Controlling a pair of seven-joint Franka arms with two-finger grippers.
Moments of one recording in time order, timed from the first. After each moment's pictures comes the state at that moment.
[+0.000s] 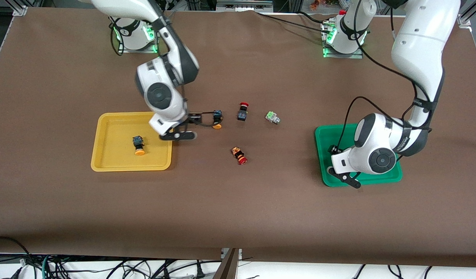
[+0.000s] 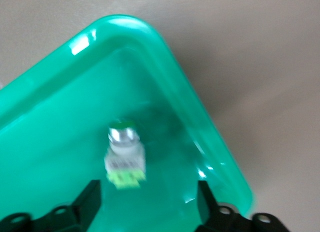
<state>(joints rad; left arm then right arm) 0.01 0.65 -0.25 -1.56 0.13 1.88 0.18 0.71 0.45 -0.10 -1.86 0.18 2.18 0.52</state>
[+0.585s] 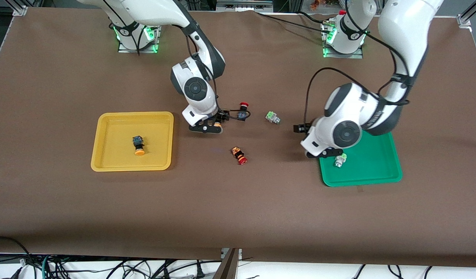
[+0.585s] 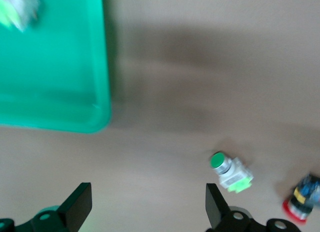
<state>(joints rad) -0.02 0.57 -0.45 -1.70 0.04 1.83 -0.72 0.80 0.59 -0.08 -1.86 0.23 2.37 0.67</state>
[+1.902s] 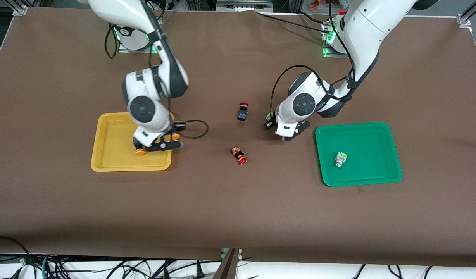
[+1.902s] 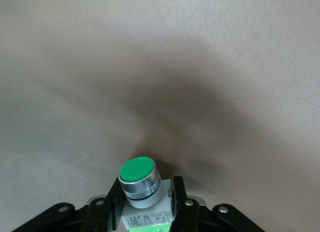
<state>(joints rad) -0.09 0.61 -0.52 -1.98 0.02 2.35 -1.22 0.78 0.50 -0.43 -1.83 0.24 2.09 0.08</state>
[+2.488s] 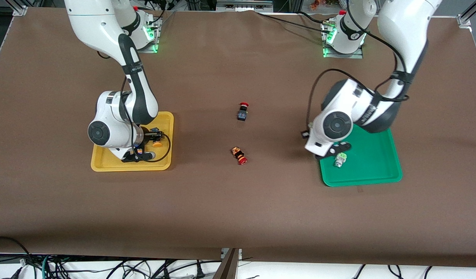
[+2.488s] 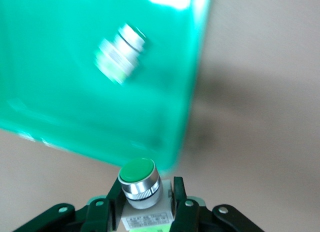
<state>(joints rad) 0.06 0.55 -0.46 -1.69 0.33 1.80 -0.75 0.64 0.59 -0.43 -1.86 0.49 2.10 -0.16</state>
